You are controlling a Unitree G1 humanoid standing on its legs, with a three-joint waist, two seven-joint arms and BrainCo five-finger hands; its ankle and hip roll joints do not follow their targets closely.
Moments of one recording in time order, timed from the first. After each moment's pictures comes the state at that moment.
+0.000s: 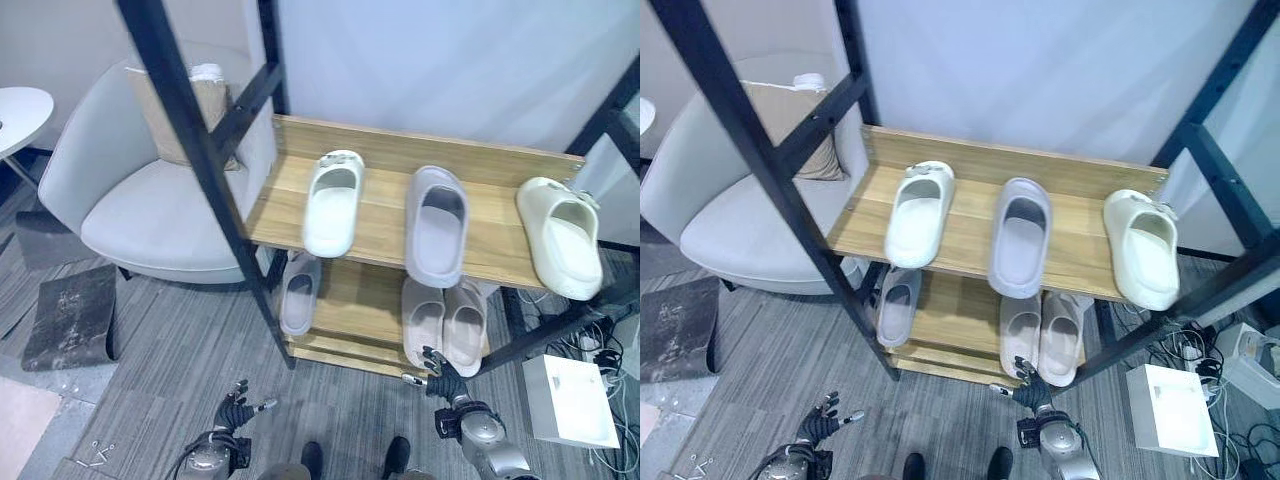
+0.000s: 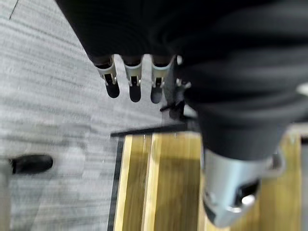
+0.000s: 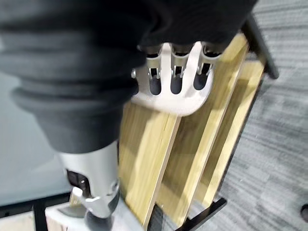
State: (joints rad) left arm 0.10 0.28 -0.24 0.76 -0.29 -0.10 0.12; right arm 0.05 -0.25 0.26 0.61 0.21 -0.08 -0.08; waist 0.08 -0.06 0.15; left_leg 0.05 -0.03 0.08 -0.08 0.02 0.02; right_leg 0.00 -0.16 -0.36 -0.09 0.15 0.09
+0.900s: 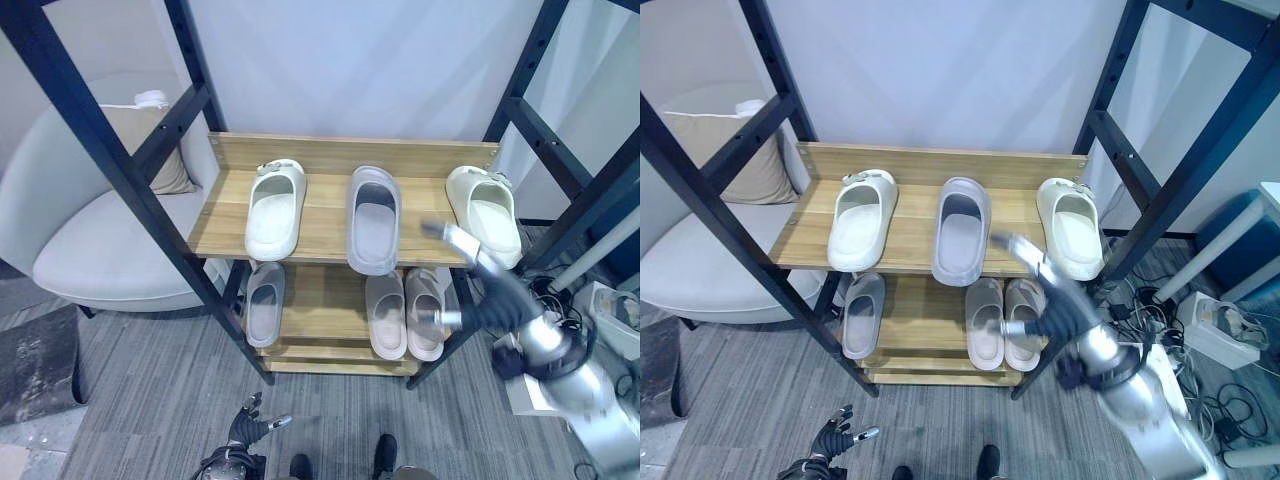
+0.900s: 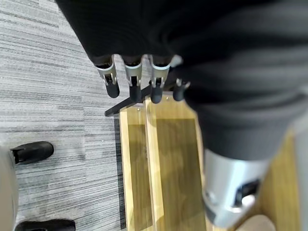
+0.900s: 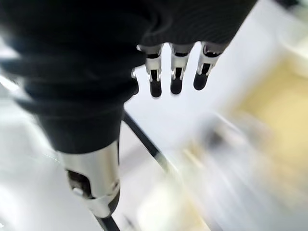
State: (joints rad) left arm 0.15 0.22 -0.28 0.76 -0.19 -0.13 0.15; right arm -0.18 -0.59 0.12 -0.46 -0.06 -0.28 -0.11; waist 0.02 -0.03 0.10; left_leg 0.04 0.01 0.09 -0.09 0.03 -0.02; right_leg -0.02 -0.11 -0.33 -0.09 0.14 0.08
